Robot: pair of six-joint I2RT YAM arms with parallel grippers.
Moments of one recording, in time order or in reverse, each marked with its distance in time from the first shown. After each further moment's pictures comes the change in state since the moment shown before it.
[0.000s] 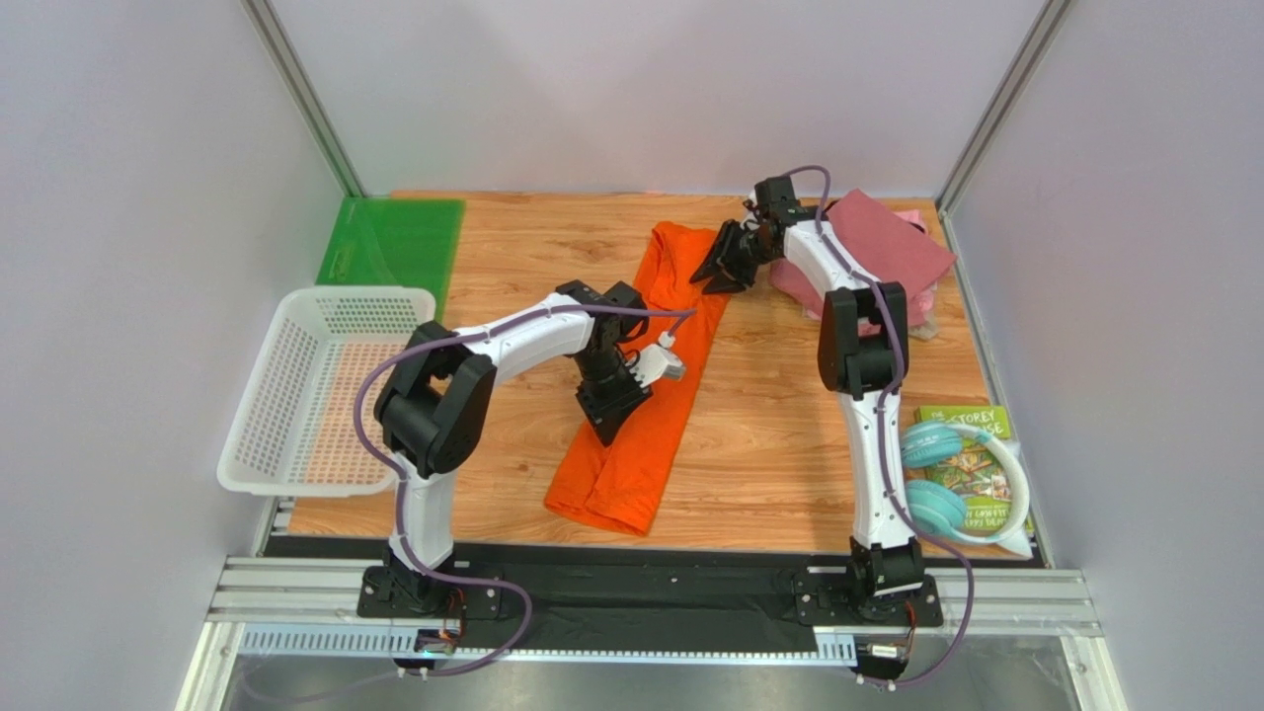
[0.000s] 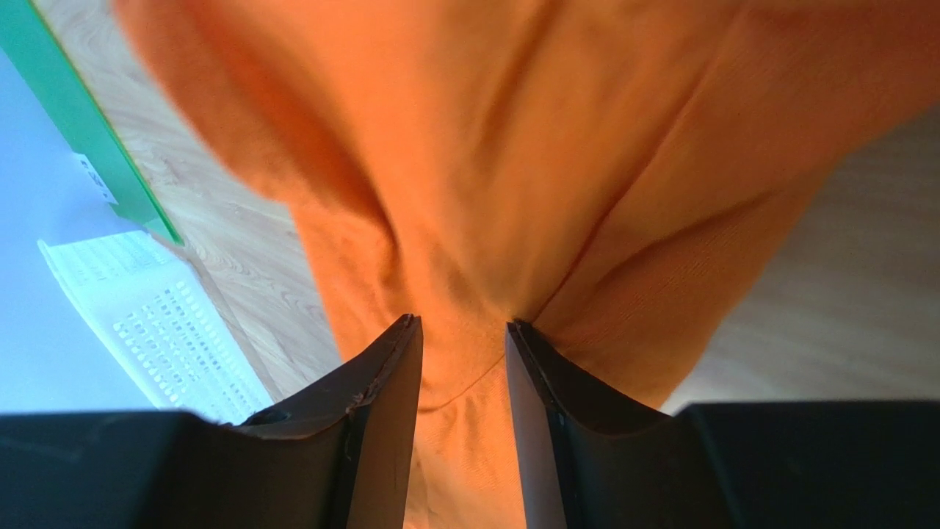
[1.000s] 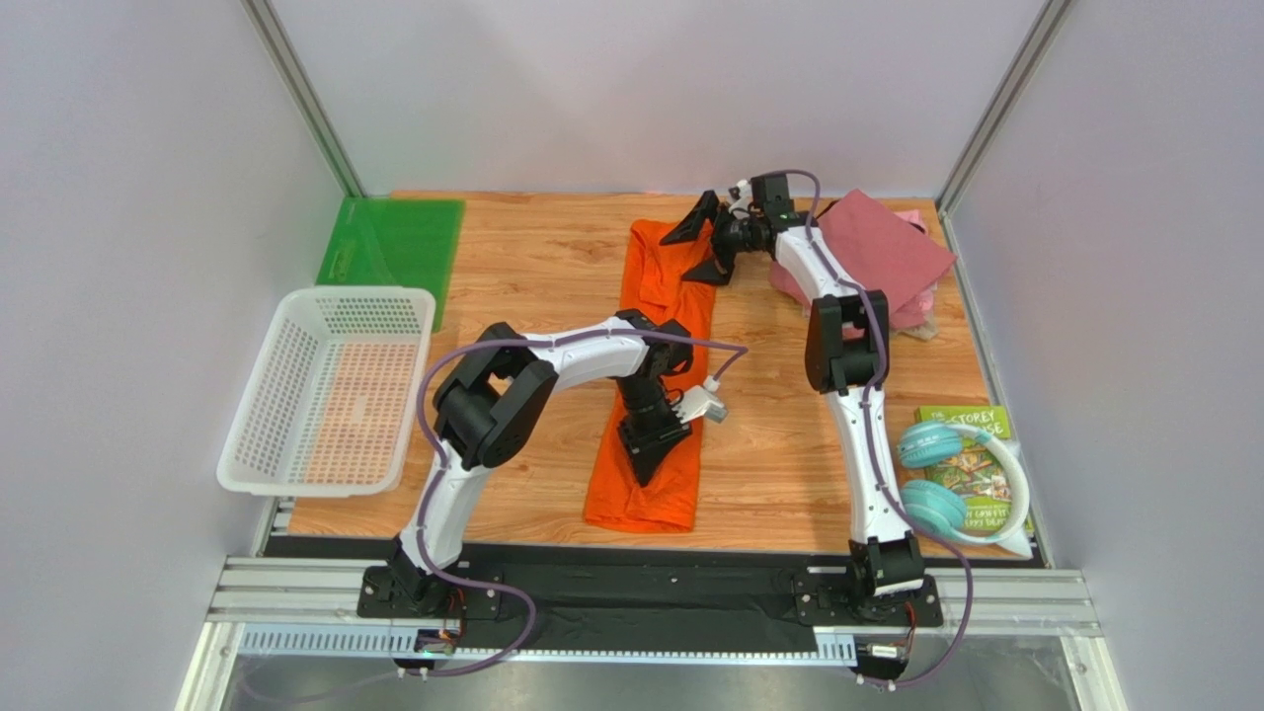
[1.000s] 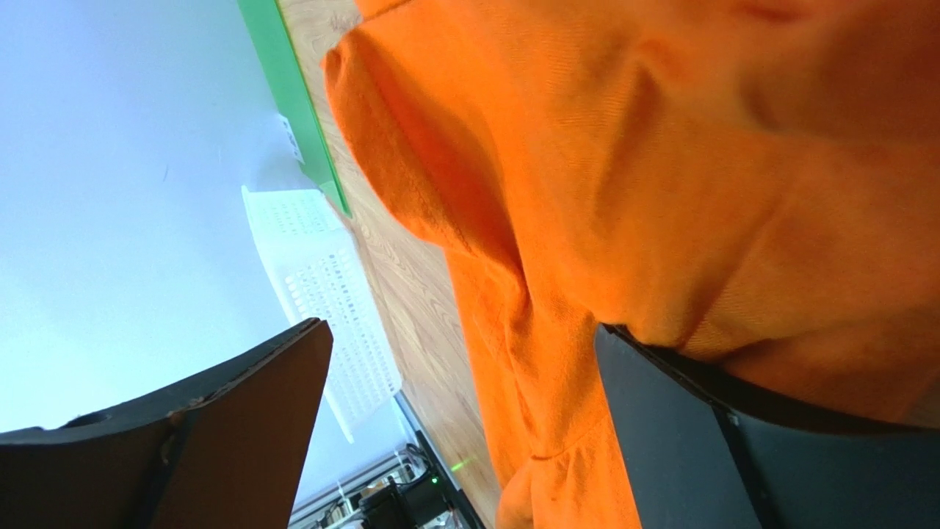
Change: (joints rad) left arm -0.146 0.190 0.086 -0.034 0.178 0.013; right arm -0.018 0.209 0.243 0.188 -0.291 0.212
